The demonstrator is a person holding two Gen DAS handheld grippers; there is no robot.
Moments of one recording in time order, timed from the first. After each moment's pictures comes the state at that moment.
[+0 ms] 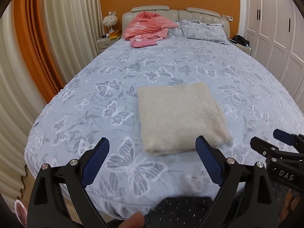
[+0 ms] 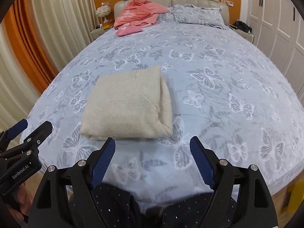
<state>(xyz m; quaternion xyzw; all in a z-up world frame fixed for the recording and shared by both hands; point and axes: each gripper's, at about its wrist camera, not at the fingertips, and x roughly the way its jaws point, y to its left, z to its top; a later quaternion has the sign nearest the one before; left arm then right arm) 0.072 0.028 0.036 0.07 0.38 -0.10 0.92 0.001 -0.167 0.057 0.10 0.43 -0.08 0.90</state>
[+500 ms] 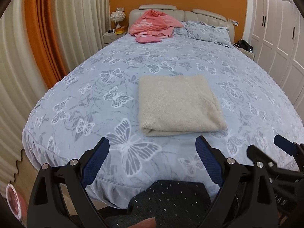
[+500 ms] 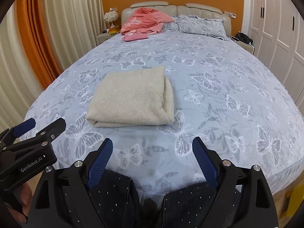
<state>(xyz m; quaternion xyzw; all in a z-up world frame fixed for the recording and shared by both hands) 0.026 0.027 0.016 0.04 0.38 -0.08 0.92 -0.050 -0.141 0.044 0.06 0.39 -0.07 0.91</state>
